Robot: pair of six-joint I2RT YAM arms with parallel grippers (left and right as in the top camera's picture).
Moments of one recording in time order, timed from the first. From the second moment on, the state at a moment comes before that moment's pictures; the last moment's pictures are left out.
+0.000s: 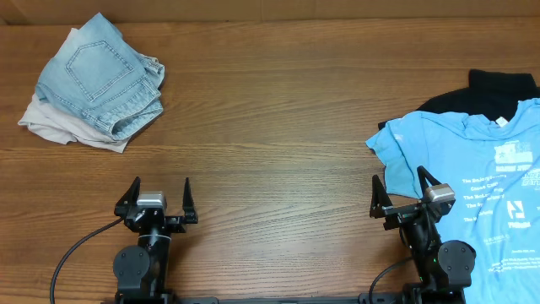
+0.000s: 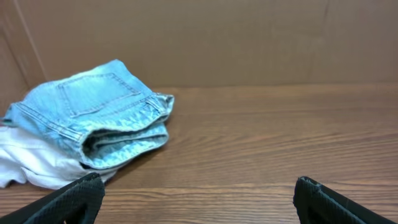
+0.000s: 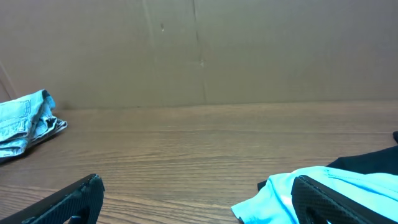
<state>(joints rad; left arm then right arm) 0.01 0.02 0.01 -0.07 0.02 0.01 0.02 0.01 0.02 -0.02 -0.20 0.12</state>
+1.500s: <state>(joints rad) 0.01 1.09 1.40 -0.94 0.20 0.02 0.02 1.25 1.50 -1.11 -0.21 0.21</state>
